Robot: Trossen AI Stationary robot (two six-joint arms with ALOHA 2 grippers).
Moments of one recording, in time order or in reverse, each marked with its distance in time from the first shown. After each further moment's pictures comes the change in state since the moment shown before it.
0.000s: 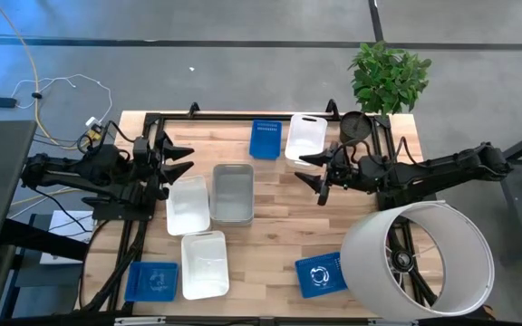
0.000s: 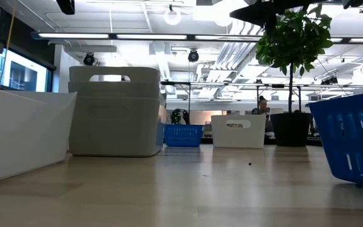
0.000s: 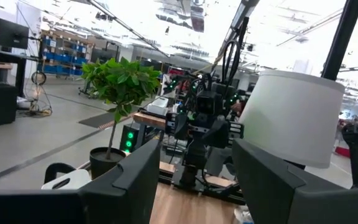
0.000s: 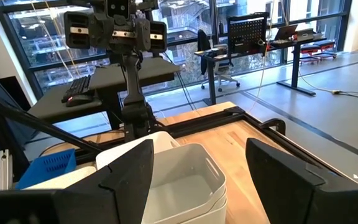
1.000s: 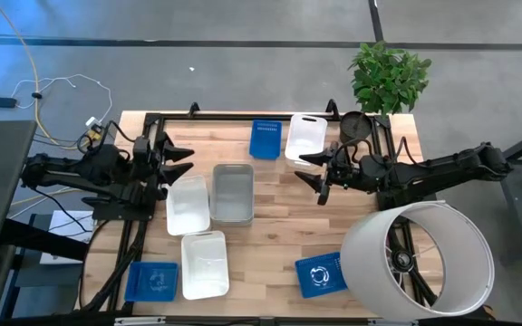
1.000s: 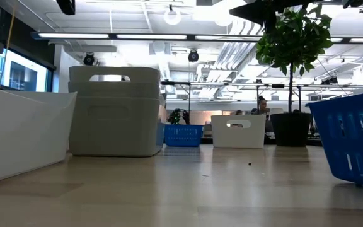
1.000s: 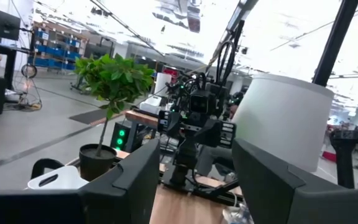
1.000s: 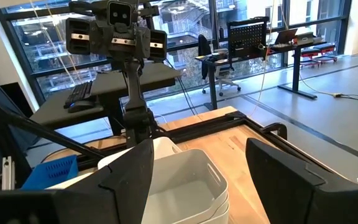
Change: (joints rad) left arm 0.000 0.000 0.000 0.002 0.019 -0.048; right arm 0.000 0.000 0.000 0.026 0.000 0.001
